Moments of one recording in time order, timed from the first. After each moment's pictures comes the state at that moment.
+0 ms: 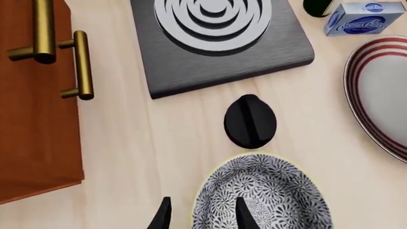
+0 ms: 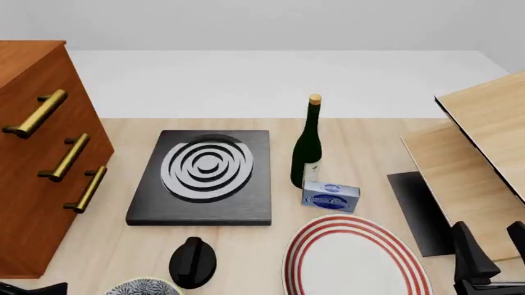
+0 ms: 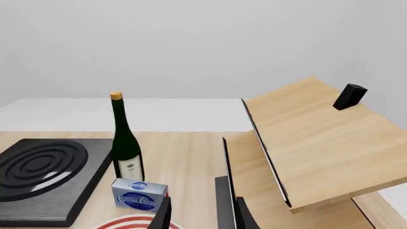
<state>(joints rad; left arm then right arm) -0.30 0.16 -0.23 0.84 -0.05 0.00 0.01 -0.01 0.00 0.00</state>
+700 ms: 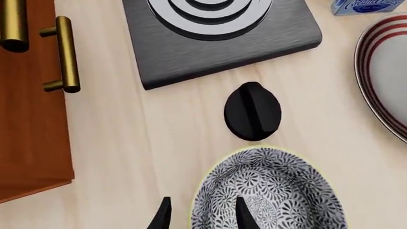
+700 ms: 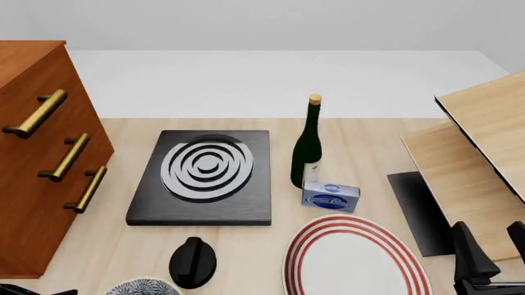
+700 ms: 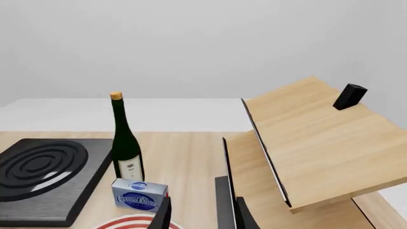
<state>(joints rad) -0.31 0.18 -0.14 0.78 -0.04 0.00 0.01 -0.01 0.00 0.00</state>
